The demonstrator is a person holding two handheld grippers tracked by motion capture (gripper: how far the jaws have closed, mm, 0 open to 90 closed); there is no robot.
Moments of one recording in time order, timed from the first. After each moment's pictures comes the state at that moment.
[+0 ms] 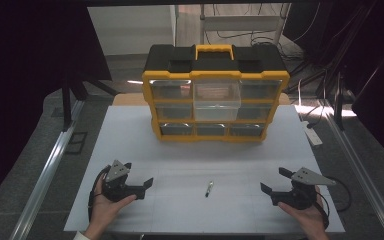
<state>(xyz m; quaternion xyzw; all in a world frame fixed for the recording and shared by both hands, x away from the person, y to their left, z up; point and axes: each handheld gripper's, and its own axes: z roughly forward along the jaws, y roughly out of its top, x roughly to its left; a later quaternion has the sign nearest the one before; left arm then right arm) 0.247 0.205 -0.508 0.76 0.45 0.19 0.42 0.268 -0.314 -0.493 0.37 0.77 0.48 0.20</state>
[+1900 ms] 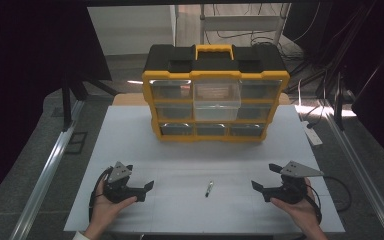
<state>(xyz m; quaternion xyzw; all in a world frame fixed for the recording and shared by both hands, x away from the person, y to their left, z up) 0.247 0.205 -0.516 0.78 0.44 0.18 0.41 0.280 -0.288 -0.481 0.34 0.80 0.47 0.17</state>
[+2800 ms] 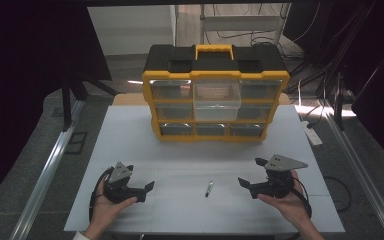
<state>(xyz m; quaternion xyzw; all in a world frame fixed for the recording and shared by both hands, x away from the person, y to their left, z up) 0.245 0.204 -0.515 0.78 0.44 0.18 0.41 0.284 -0.246 -0.457 0.30 0.82 0.46 0.17</state>
